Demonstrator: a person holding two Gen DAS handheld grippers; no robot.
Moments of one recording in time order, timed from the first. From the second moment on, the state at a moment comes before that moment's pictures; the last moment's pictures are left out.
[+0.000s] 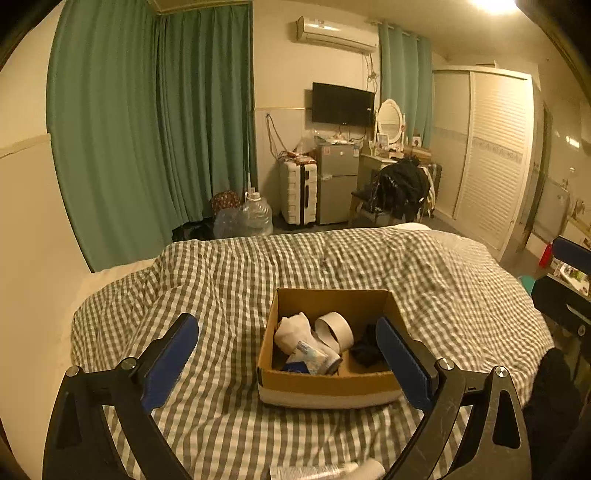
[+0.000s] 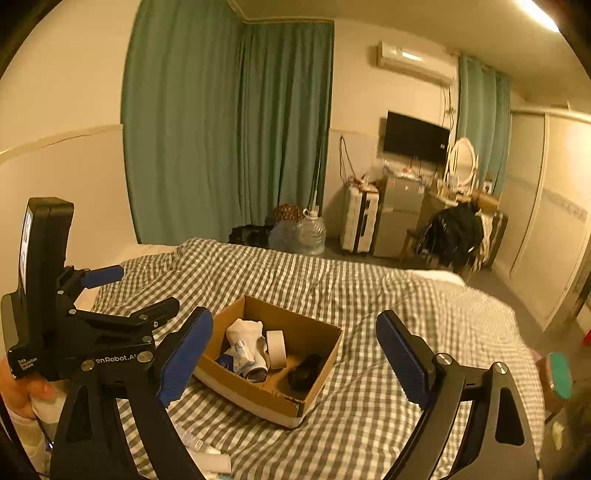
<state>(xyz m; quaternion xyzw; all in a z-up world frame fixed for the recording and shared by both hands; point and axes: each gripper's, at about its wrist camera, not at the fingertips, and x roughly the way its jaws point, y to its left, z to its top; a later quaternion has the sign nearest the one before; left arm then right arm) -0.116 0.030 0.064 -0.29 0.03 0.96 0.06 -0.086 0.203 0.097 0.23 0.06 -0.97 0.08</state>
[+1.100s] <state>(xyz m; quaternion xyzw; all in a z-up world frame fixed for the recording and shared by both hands) -0.032 -0.010 -0.093 -0.39 0.01 0.92 0.01 -0.044 0.149 -0.086 0.41 0.10 -0.89 0.19</state>
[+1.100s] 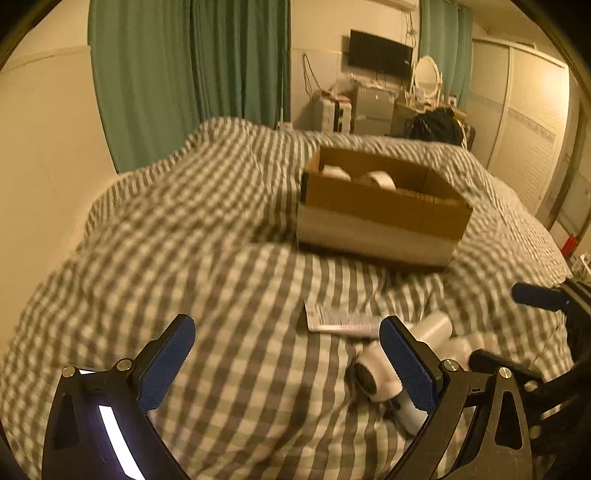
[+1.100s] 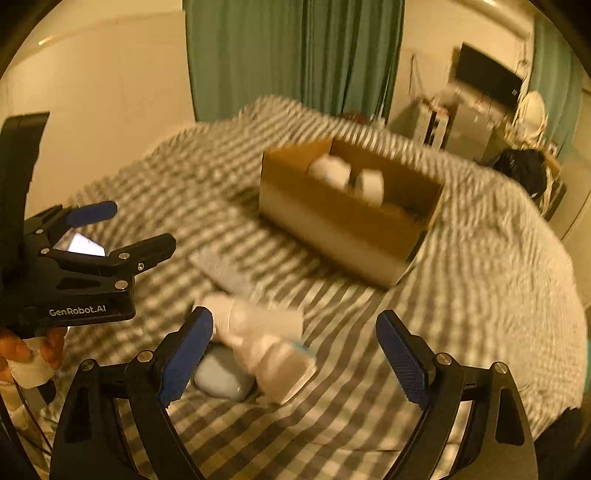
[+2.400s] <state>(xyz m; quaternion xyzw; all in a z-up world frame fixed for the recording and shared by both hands) -0.057 0.082 -0.157 -0.47 0.10 0.87 0.12 -0.059 0.212 -0.101 0.41 0.04 -0.90 0.14</state>
